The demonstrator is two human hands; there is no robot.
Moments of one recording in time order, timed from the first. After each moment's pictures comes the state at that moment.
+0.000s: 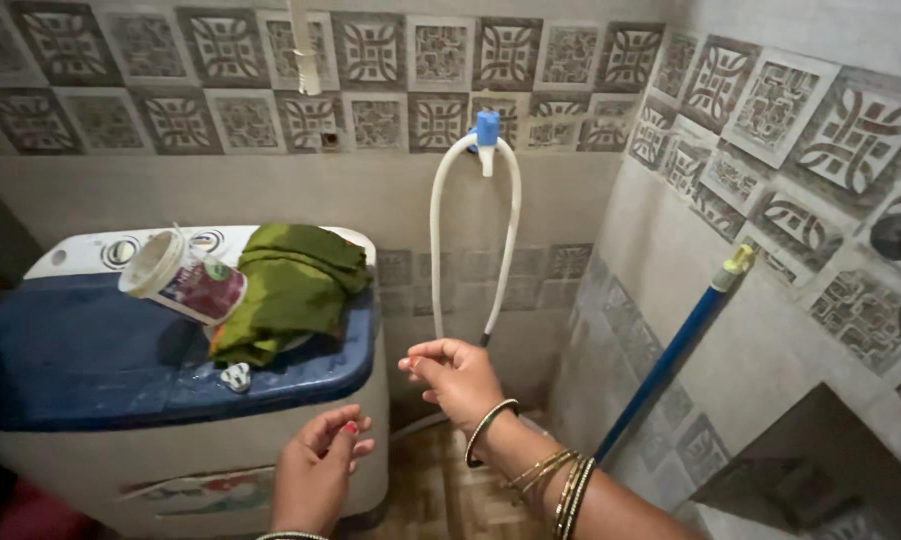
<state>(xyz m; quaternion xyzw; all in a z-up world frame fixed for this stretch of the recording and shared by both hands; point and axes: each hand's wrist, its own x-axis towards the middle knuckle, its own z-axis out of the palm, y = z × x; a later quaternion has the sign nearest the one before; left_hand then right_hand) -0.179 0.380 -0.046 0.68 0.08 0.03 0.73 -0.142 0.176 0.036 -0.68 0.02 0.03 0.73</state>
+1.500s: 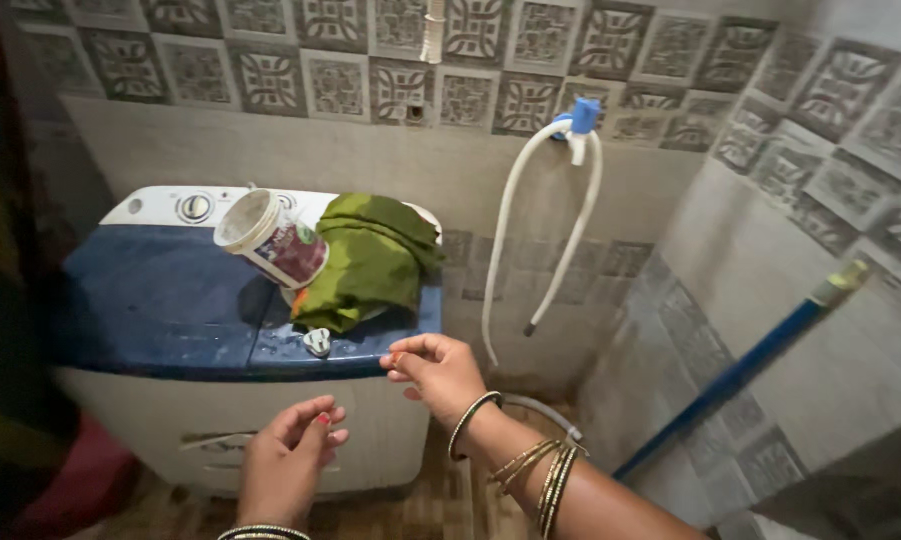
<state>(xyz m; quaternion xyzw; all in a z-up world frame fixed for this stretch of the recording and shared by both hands) -0.192 0.519 -0.056 0.66 0.13 0.05 0.74 -0.134 0.315 0.027 -0.69 0.01 0.10 0.72</state>
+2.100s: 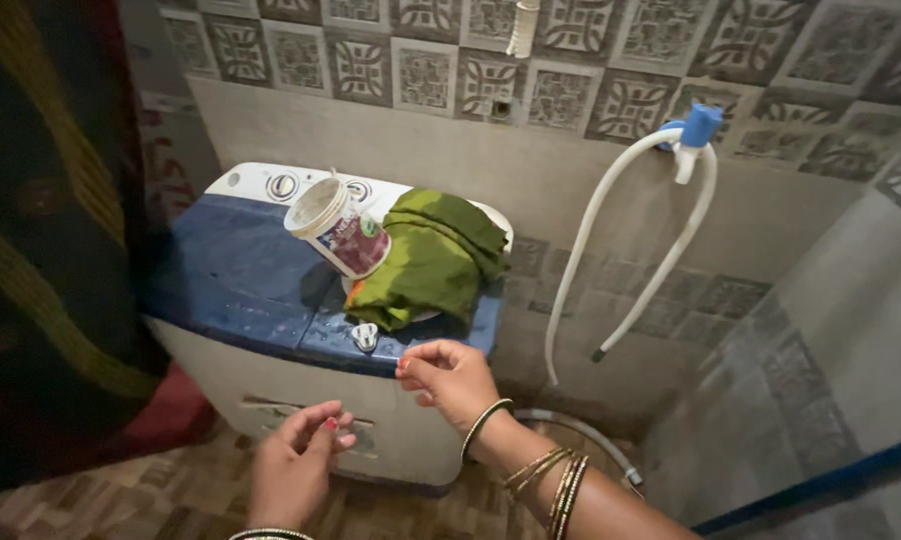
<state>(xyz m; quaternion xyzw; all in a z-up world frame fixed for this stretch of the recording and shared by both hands) -0.186 0.529 -0.092 0.61 0.21 0.13 0.76 -0.091 0.326 0.011 -0.67 -0.06 0.19 0.72</state>
